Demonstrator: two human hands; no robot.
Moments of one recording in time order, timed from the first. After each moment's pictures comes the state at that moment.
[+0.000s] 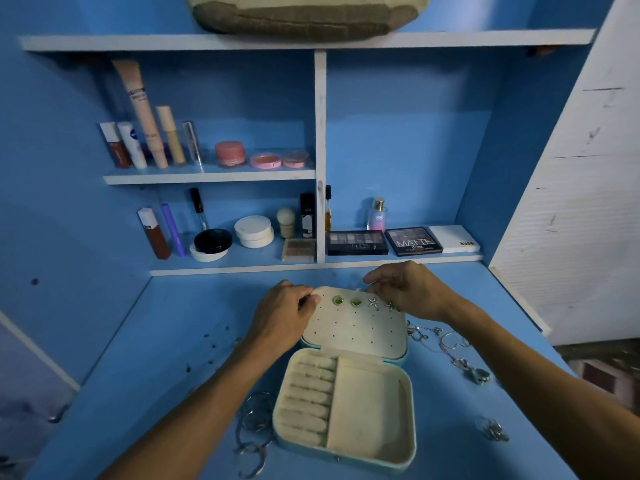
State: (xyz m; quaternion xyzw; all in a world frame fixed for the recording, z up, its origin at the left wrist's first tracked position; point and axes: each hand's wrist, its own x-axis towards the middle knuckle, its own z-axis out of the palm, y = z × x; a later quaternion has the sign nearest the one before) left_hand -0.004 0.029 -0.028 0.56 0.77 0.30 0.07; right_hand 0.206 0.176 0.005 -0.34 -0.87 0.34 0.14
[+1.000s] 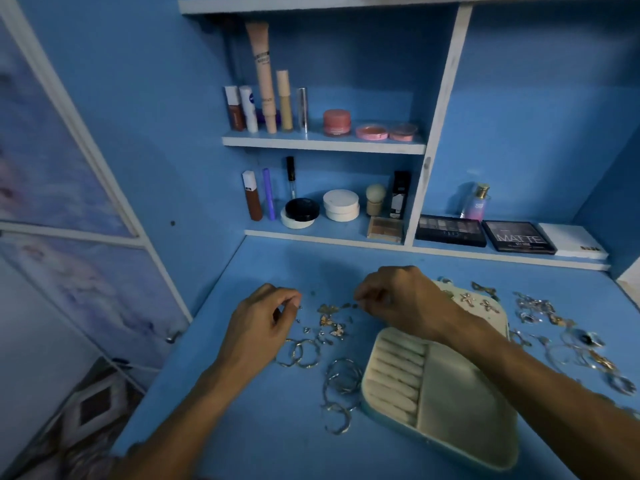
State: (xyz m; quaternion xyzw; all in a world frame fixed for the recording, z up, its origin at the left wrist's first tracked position) left_hand -0.078 -0.113 -0.054 0.49 0.78 0.40 -0.04; right_hand 0.102 0.083 -0.001 -0.14 -0.96 0.22 0.14
